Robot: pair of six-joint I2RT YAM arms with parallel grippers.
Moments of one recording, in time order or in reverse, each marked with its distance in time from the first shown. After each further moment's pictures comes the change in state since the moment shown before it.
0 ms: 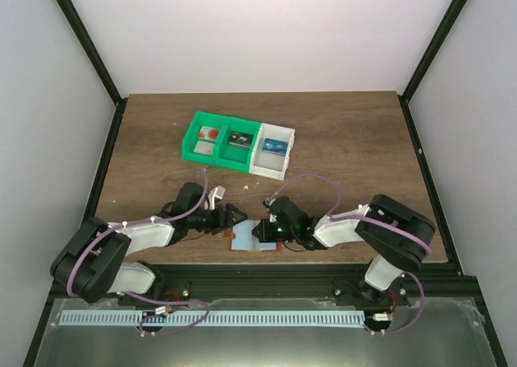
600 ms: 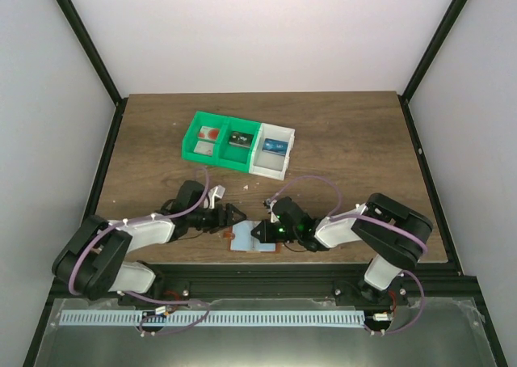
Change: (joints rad) left arm 0.025 0.035 0.019 -0.043 0.013 0.065; right arm -0.017 0.026 -0.047 0.130 -0.071 0.013
